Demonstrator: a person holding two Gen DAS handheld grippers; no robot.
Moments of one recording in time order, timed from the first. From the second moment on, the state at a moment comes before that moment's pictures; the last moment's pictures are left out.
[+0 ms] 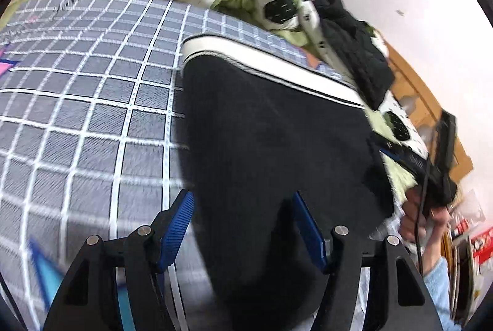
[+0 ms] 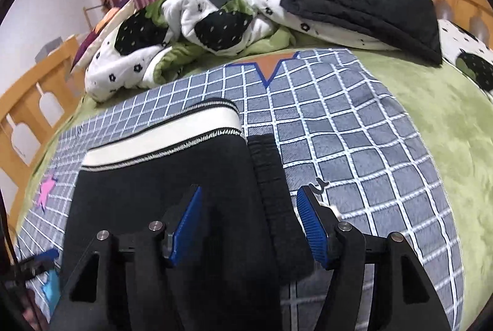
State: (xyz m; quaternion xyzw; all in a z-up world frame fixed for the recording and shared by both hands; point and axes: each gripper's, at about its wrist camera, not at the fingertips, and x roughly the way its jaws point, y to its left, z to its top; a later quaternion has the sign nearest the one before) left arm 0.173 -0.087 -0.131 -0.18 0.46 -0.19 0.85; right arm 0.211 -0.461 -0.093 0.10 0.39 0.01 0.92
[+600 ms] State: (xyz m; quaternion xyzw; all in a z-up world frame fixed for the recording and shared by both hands) left arm 0.206 -0.103 -0.151 -0.23 0.47 -0.20 0.83; right arm 0.246 -0.468 -0.134 0.13 0.45 0.06 0.88
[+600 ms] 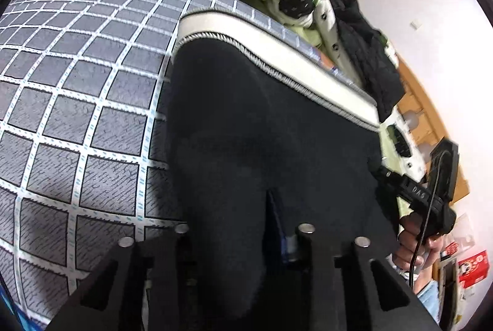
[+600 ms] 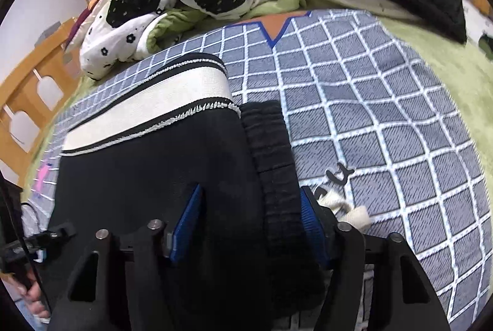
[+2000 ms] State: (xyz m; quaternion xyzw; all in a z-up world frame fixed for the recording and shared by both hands) left arm 0.156 0.101 -0.068 -0.13 0.41 -0.06 0.90; right arm 0.209 -0.245 -0.083 0.06 0.39 0.14 0.91
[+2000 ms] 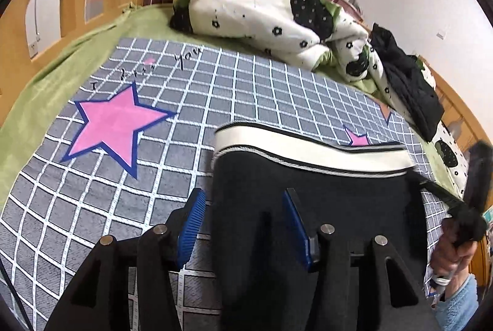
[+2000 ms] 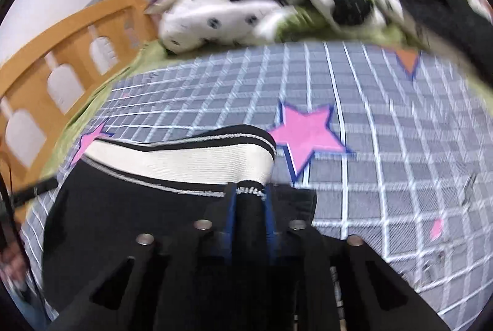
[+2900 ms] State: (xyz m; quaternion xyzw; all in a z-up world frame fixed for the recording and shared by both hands) left arm 0.221 0.032 -0.117 -0.04 0.42 -0.11 0.90; right arm 0.238 -0.228 -0.111 0.01 0.40 0.10 0.91
